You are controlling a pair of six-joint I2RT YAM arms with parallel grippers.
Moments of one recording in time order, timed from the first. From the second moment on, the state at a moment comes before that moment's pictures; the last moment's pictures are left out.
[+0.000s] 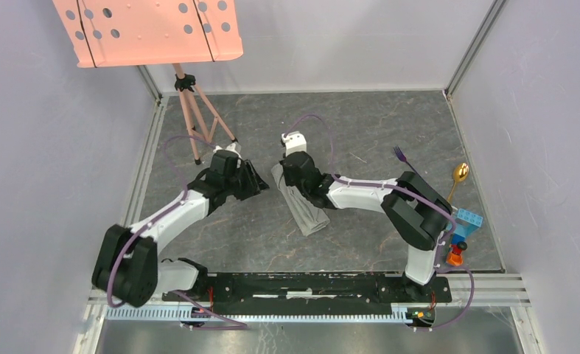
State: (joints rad) left arm -0.40 1.21 0.68 -0.24 0.14 -0.74; right arm 0.92 1.86 1.11 0.23 0.49 0.29
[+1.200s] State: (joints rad) left arm -0.59 1.70 0.93 0.02 -0.19 -0.39; right arm 0.78 1.87 1.08 0.28 0.16 0.42
